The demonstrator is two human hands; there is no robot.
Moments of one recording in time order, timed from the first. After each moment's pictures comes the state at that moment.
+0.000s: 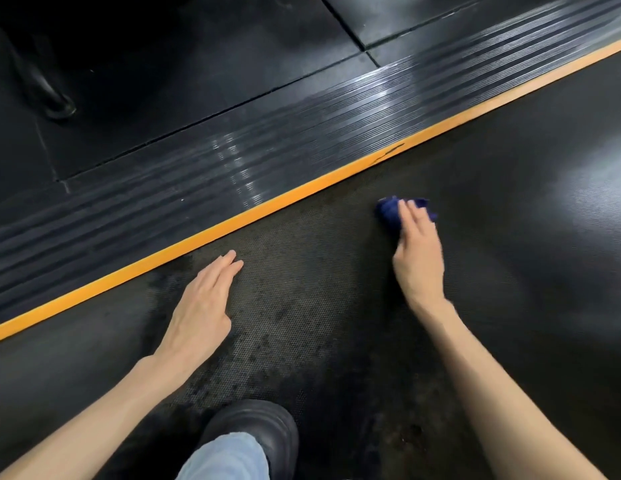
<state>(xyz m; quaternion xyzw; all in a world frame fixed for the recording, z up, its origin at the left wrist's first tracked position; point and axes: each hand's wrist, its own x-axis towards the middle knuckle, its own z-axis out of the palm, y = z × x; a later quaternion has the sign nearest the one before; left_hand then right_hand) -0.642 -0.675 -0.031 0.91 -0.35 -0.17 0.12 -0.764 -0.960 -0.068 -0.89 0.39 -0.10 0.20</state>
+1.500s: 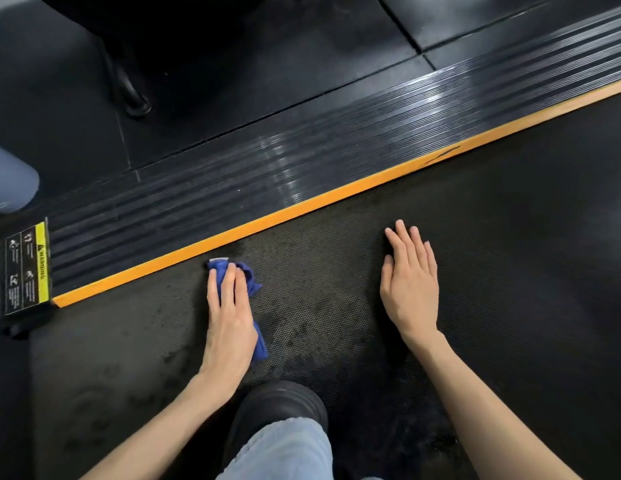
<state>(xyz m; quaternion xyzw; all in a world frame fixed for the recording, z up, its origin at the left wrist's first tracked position) -0.678 -0.635 -0.056 0.97 -0.22 -0.06 0.07 -0.757 -0.885 -0.082 -0.94 0.30 -0.10 0.16</state>
